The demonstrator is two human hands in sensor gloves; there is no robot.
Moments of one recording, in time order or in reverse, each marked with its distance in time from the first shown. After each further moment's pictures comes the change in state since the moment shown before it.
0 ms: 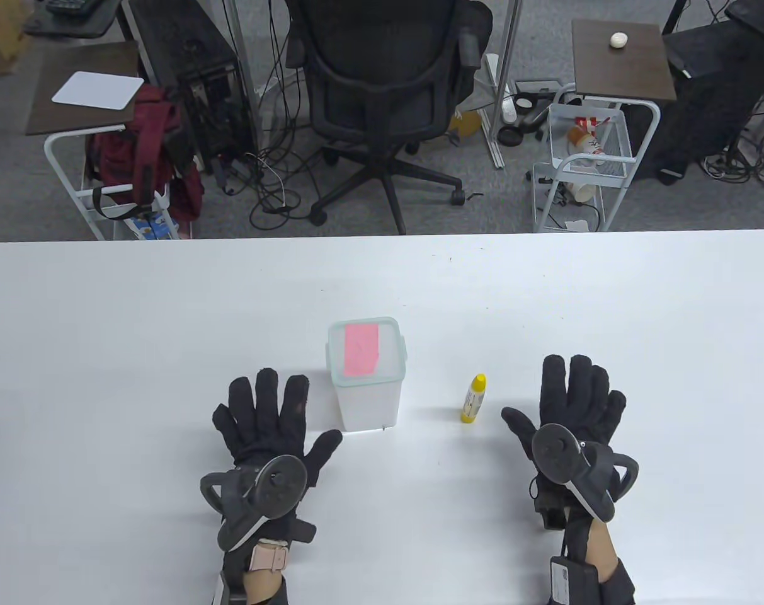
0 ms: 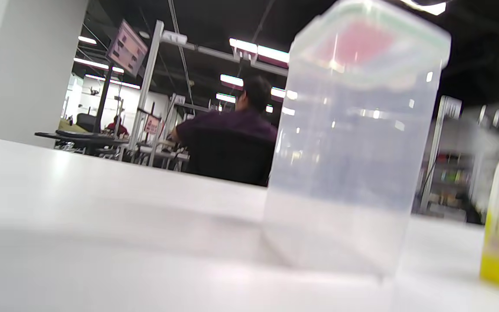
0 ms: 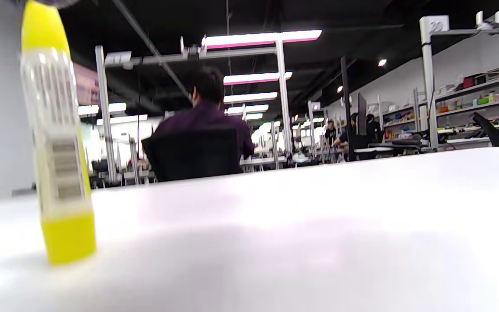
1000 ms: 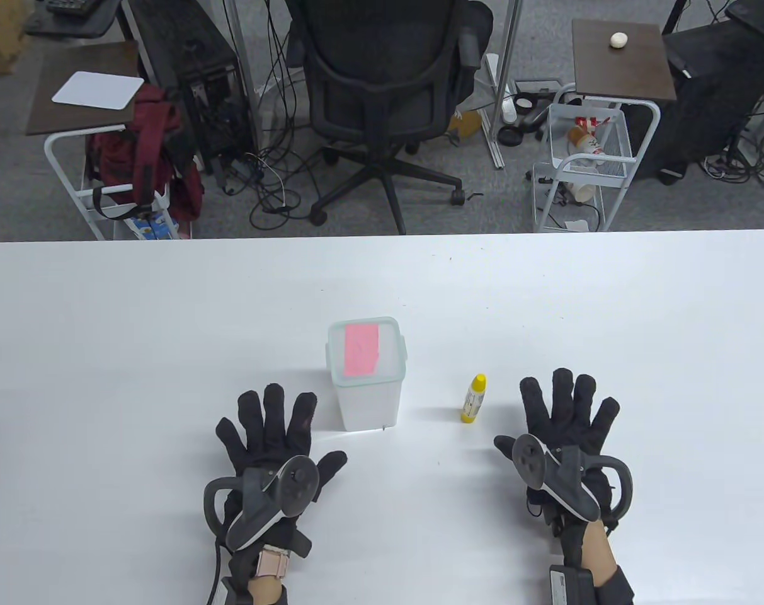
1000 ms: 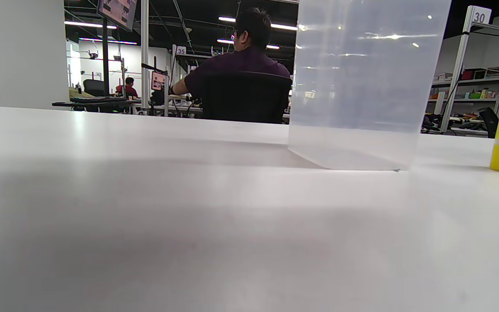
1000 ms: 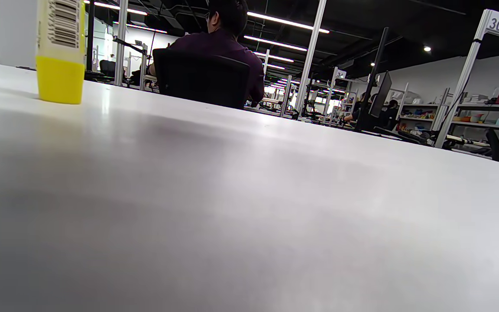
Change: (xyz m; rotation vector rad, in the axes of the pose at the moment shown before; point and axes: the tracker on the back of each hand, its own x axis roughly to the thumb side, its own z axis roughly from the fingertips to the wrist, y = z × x) left_hand -0.001 -0.015 0.006 -0.167 0.017 -0.080; right_hand 0.006 0.022 0.010 0.149 -0.074 0.254
